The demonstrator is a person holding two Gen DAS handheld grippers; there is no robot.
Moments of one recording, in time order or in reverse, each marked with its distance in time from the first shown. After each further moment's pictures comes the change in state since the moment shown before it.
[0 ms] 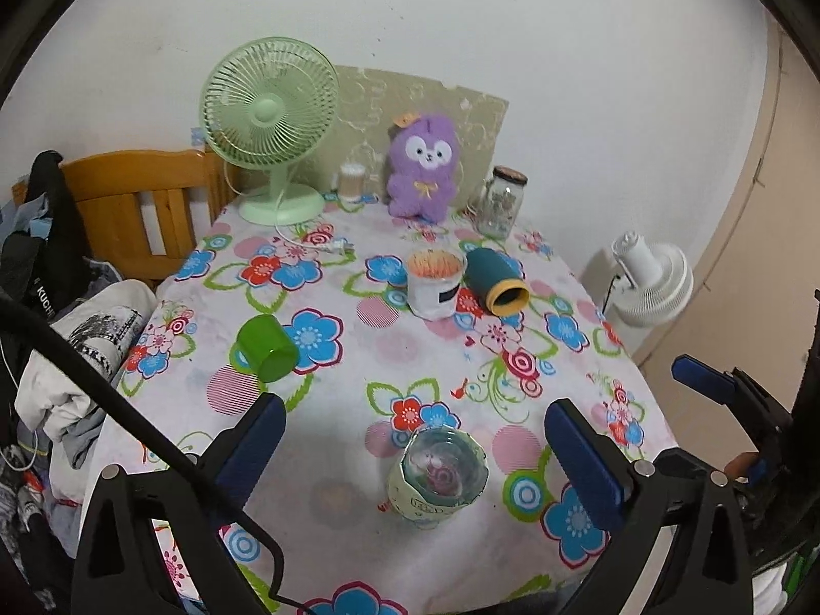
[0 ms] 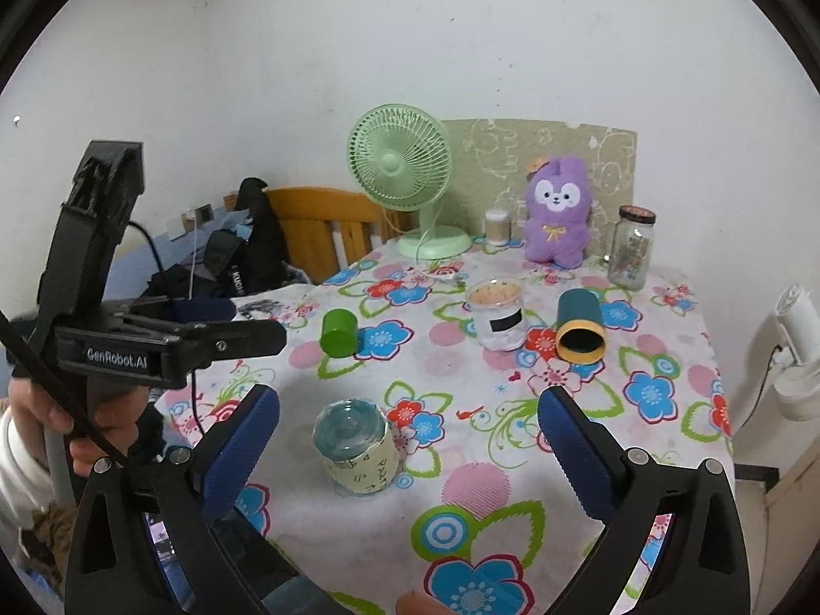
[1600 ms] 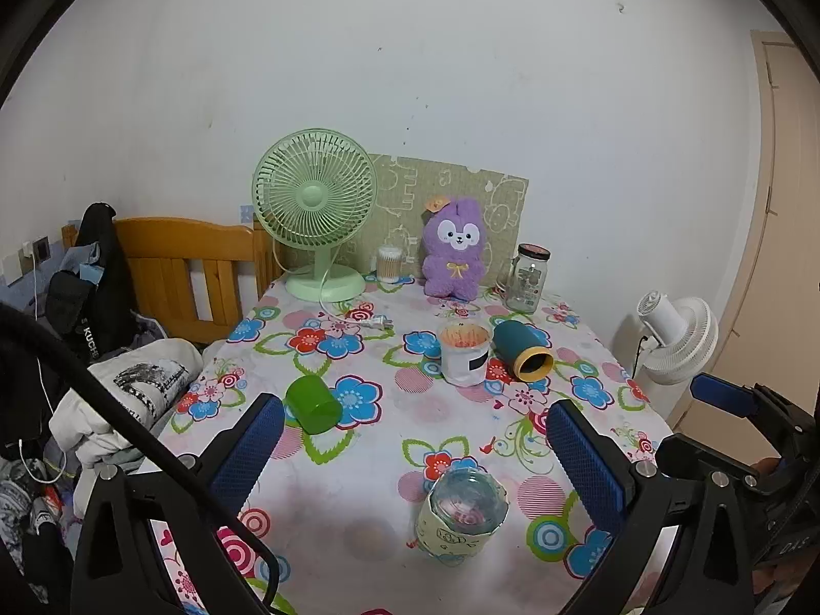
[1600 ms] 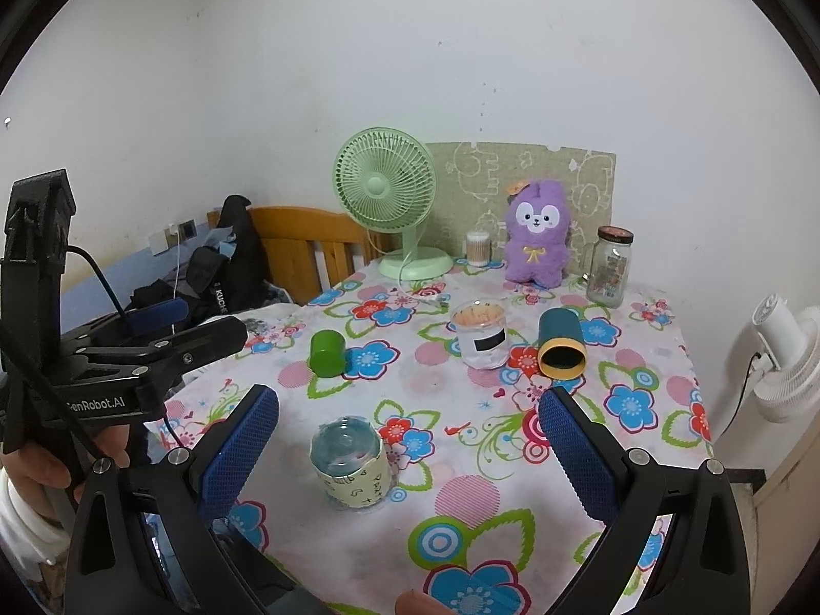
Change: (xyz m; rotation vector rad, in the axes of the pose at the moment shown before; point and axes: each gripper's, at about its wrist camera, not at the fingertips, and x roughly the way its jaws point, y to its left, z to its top) left arm -0.042 -0.008 -0.020 0.018 -0.255 0.116; right arm -0.013 0.013 0.004 0.002 -0.054 -0.060
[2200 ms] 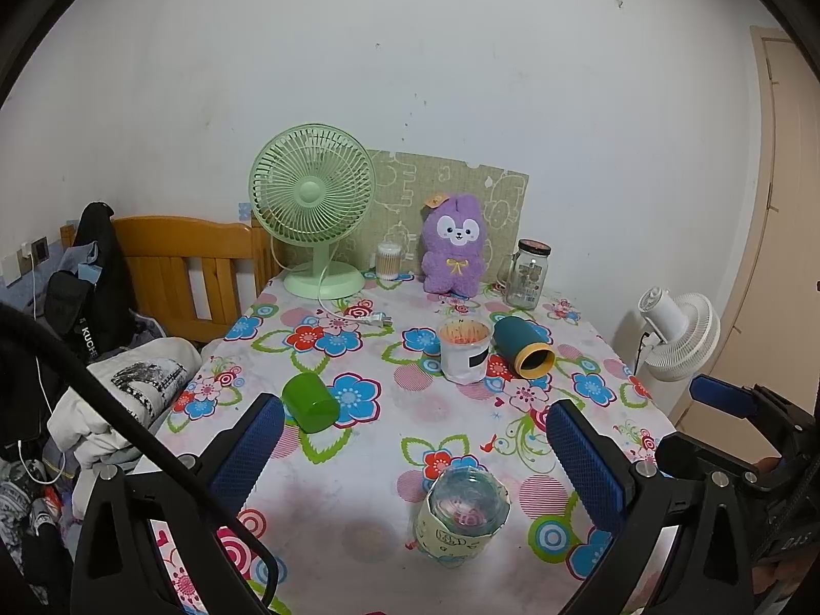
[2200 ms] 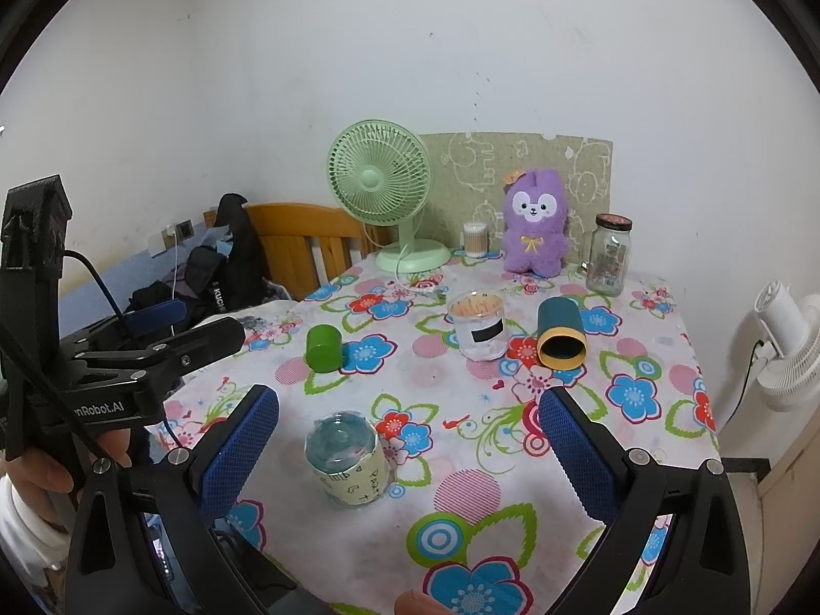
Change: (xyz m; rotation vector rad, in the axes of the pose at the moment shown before) left arm 0.003 0.001 -0.001 -0.002 0.006 -0.004; right arm 0.006 -0.005 -0.004 0.024 0.015 0.003
